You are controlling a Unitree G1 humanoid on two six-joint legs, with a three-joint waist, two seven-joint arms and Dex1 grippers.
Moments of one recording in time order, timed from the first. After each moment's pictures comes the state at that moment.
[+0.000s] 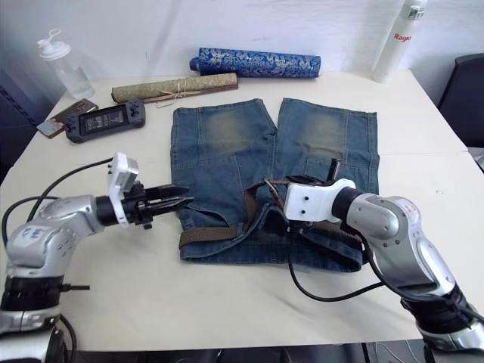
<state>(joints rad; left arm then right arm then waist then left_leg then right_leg) -0.38 0.67 0.17 -0.18 -0.60 0.76 -0.92 -0.39 -0.79 0.15 -0.48 -0.28 0.24 0.78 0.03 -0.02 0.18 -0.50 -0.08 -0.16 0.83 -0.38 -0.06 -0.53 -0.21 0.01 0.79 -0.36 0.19</state>
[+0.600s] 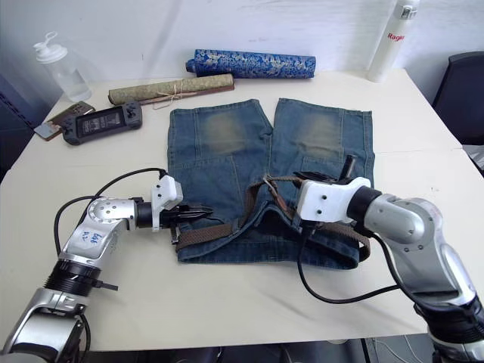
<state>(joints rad) -0.49 0.60 -0.12 0.18 -0.27 0.27 -0.99 -0.32 -0.81 0.03 -0.52 -0.20 0.17 0.78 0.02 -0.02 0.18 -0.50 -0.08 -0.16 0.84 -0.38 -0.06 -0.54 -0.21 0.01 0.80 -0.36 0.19</state>
